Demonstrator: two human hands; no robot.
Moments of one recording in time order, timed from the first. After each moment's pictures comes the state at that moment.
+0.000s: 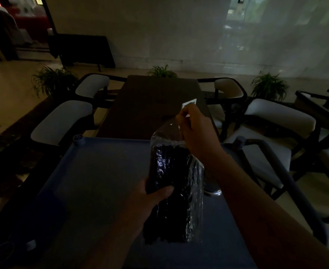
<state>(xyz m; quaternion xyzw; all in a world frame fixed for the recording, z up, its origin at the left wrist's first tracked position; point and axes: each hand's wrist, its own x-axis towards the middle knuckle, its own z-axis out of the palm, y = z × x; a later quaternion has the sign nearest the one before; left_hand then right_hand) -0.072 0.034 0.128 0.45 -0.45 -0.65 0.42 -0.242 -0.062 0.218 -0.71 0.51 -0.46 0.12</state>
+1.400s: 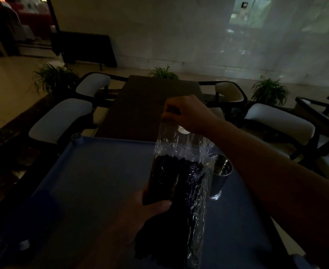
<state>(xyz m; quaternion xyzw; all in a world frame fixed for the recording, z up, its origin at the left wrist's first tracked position) -0.069 0.038 0.120 0.40 -0.42 -0.71 0.40 -0.250 -0.122 0.265 -0.88 0.43 -0.22 0.04</state>
